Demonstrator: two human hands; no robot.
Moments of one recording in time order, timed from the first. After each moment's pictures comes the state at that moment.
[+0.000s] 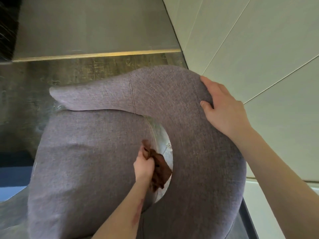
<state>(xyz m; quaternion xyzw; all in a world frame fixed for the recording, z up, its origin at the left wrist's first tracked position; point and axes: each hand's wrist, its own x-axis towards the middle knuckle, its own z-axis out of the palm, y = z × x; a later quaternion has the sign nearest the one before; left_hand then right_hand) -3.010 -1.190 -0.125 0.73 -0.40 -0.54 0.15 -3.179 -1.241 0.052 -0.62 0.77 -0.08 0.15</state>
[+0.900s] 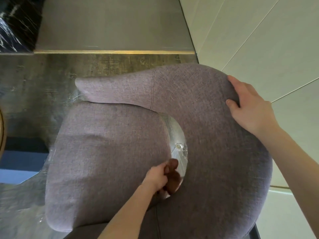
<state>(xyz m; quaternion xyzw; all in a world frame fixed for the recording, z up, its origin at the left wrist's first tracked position) -2.976 -1.159 -0.151 0.59 -0.58 -0.55 -0.09 -3.174 -1.242 0.052 -0.62 0.78 -0.05 0.12</state>
